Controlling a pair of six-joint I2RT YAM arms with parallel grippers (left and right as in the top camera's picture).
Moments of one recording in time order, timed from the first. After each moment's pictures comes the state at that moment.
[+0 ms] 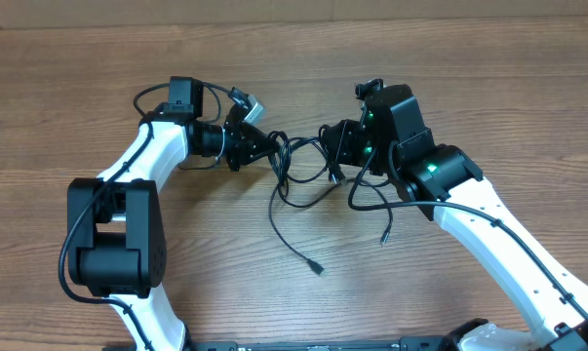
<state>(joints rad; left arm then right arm) -0.06 1.97 1.28 -0.56 1.04 0.62 0.48 1.45 1.18 -0.47 -0.21 0.66</state>
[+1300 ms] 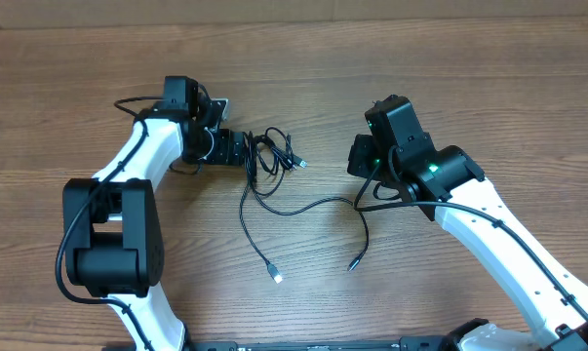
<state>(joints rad) -0.04 1.97 1.32 -0.66 0.35 0.03 0.48 1.45 1.18 -0.70 0.01 0.67</state>
